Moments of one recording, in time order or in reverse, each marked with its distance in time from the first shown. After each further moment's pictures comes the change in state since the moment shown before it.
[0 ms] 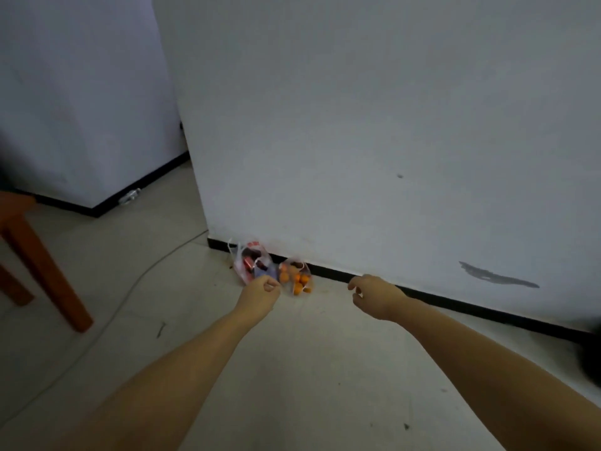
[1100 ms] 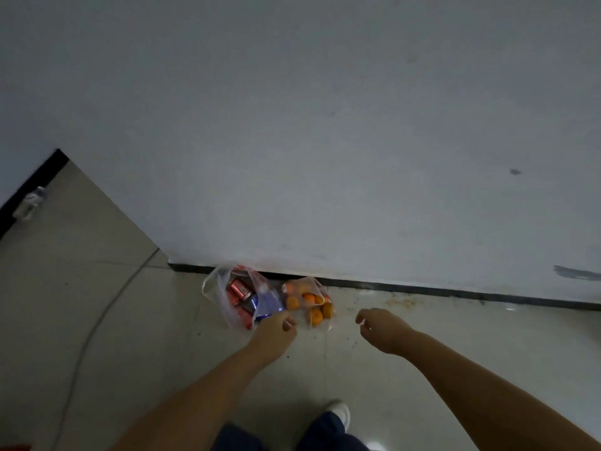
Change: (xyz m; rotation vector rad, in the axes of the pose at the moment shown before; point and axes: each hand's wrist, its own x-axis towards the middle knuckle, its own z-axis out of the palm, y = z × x) left_hand 0.568 -0.051 0.012 0.303 -0.493 -0.081; right_hand 0.545 0.041 0.037 0.242 -0.305 0.283
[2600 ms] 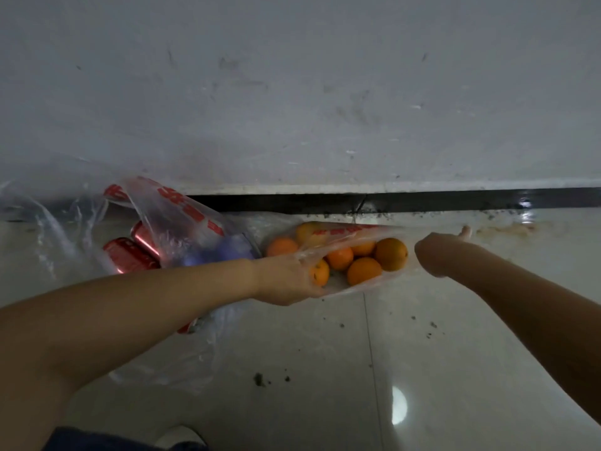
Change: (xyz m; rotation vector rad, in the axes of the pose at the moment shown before) left_hand 0.507 -0.272 0.225 0.931 -0.351 0.729; right_hand 0.507 0.189 0.280 -0.652 -0.276 0.427
